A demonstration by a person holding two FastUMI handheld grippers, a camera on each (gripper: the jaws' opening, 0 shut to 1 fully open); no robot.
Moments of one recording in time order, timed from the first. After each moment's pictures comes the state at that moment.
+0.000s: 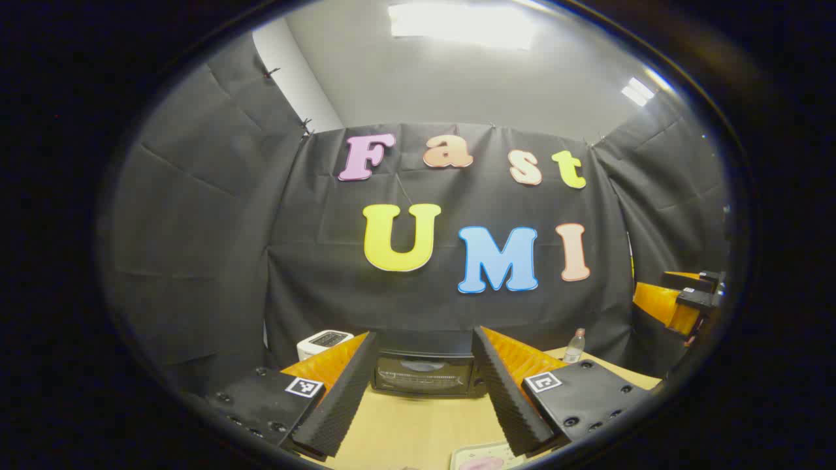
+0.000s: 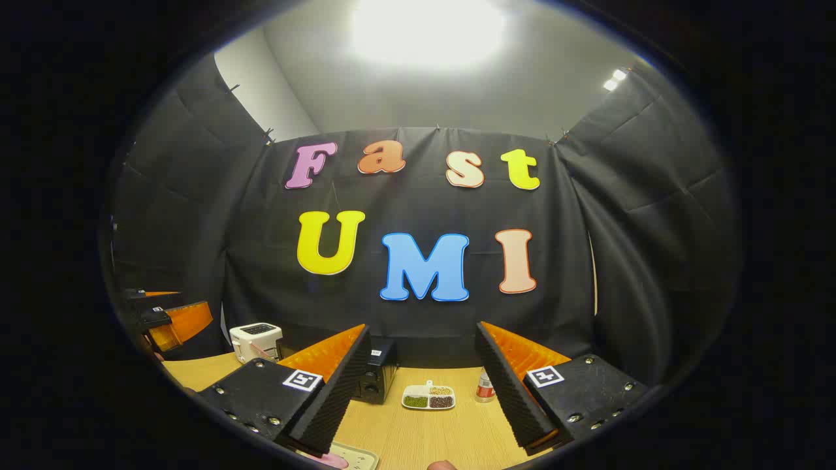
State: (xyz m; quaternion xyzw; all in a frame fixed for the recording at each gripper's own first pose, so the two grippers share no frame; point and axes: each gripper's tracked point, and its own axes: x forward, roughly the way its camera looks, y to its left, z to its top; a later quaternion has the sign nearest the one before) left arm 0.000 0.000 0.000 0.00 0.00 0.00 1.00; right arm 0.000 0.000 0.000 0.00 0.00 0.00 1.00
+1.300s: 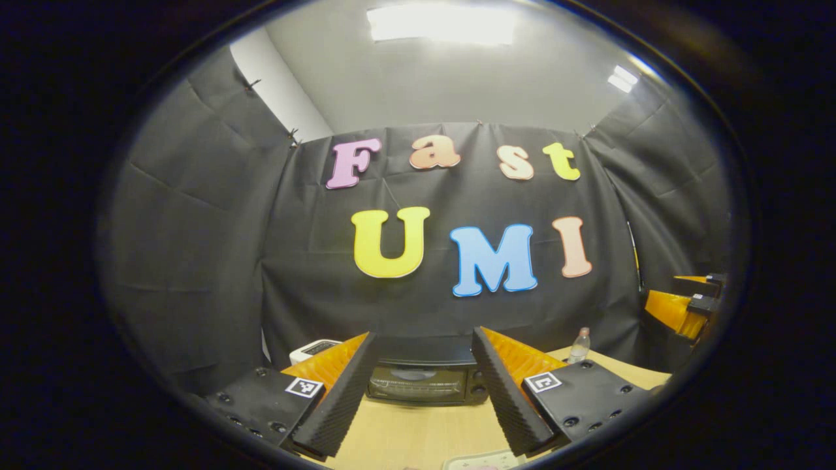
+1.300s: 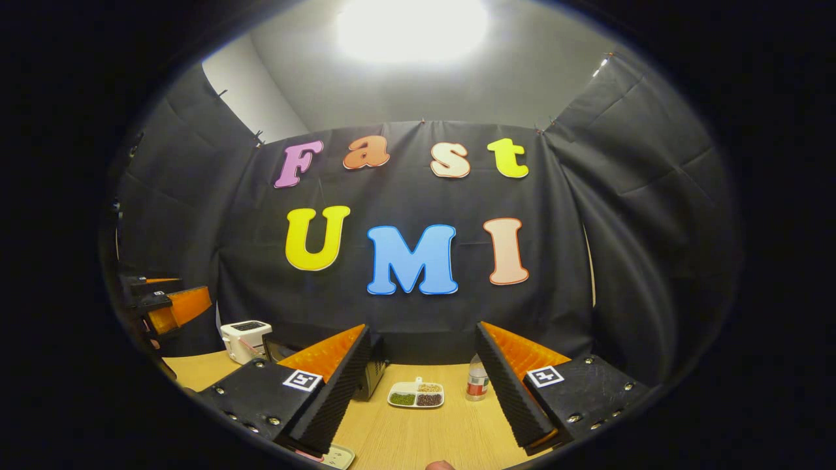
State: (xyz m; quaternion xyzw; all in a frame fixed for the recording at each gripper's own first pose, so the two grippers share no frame) left arm 0.036 -0.037 -0.002 0.03 -0.01 0.01 1.00; right arm 0.017 -0.045 -0.032 0.02 0.01 0.01 1.00
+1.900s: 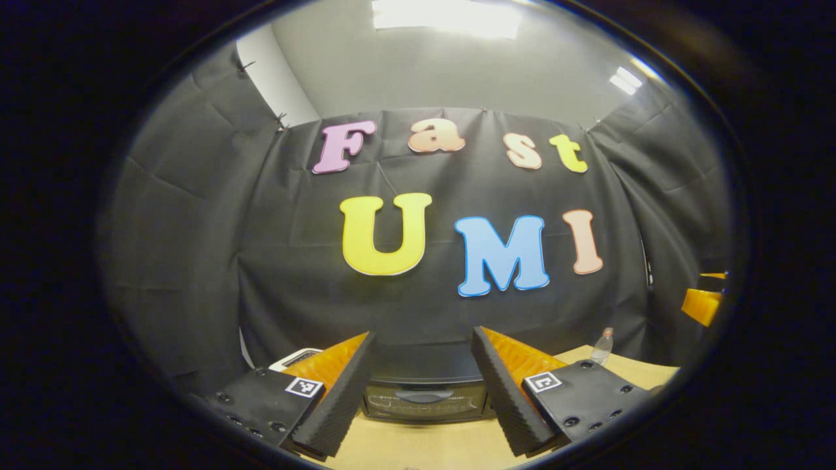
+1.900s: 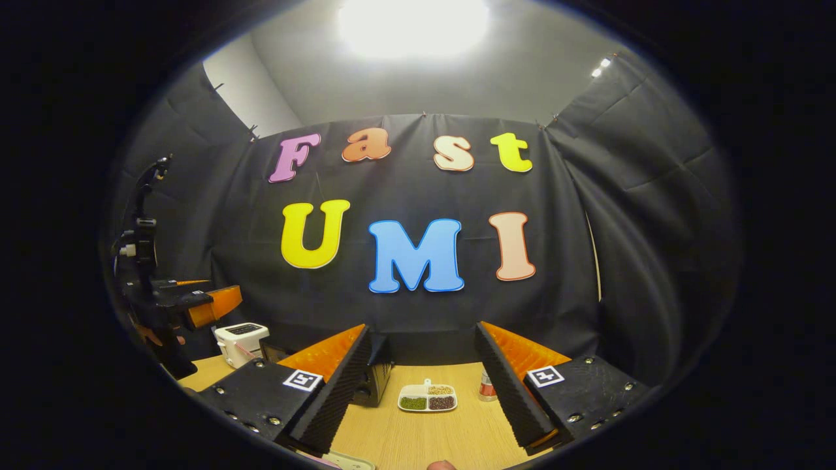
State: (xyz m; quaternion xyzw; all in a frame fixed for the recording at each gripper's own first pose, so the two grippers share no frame) left arm 0.173 0.009 -0.030 0.03 0.01 -0.03 1.00; right arm 0.059 -0.009 -0.039 0.02 0.01 -0.02 1.00
